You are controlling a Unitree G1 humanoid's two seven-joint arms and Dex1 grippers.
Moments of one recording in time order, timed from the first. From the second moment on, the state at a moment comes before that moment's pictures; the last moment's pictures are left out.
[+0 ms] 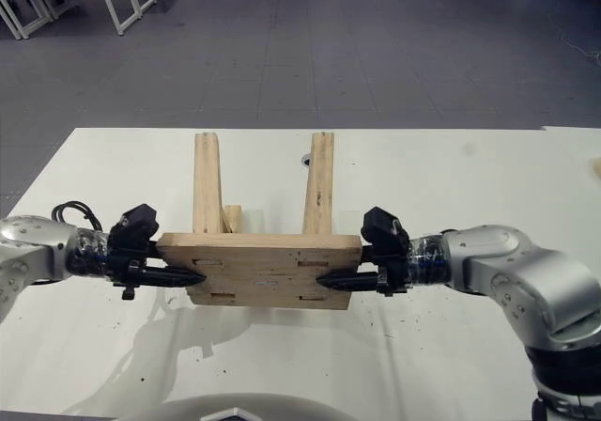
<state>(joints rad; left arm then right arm) -0.24 0.95 0.05 -0.48 -0.77 1.14 -1.13 -0.23 -0.91 -0.06 -0.57 0.87 1.10 1.03</state>
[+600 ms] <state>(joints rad) -0.92 0.81 0.03 0.41 -1.48 1.61 -0.87 -0.92 -0.86 0.17 0.52 1.96 1.51 0.48</state>
